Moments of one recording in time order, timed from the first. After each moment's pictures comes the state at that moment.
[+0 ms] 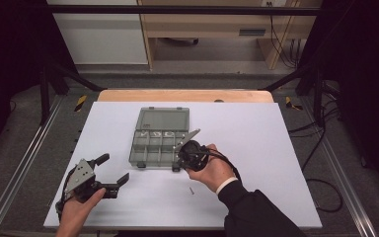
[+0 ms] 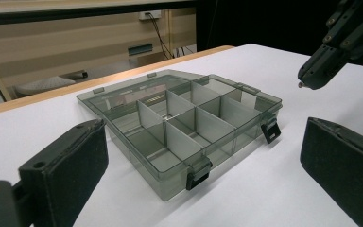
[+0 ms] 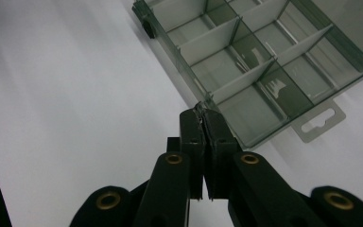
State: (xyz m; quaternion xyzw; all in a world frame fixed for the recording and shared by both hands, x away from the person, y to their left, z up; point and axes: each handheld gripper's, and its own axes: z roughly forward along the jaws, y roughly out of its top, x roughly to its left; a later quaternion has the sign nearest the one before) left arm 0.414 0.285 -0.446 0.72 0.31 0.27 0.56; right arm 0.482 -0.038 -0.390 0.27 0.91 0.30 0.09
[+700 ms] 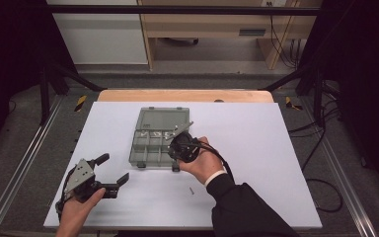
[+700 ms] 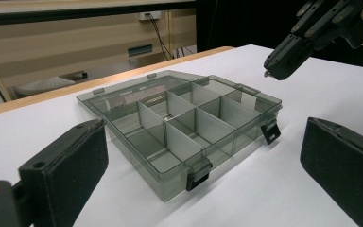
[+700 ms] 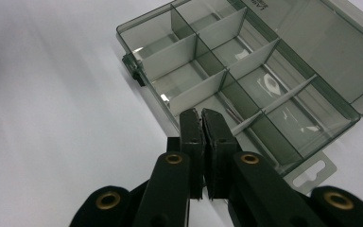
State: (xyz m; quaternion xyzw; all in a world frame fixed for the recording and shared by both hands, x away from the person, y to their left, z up) left arm 0.414 0.285 -0.446 0.72 0.31 0.27 0.56; right arm 0.501 -0.016 -0.385 0.28 0.89 0.33 0.11
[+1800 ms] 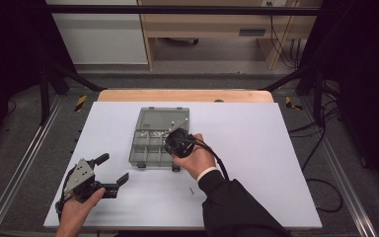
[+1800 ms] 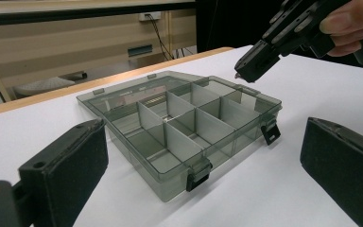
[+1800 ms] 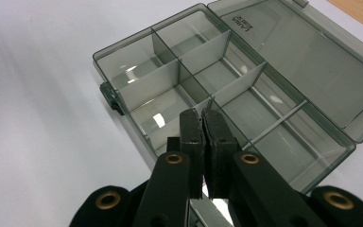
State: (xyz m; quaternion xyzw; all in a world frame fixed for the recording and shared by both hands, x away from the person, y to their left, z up) left arm 0.414 0.286 -0.446 0.72 0.31 0.27 0.56; right arm 0.519 -0.003 -0.395 0.29 0.88 0.35 0.13
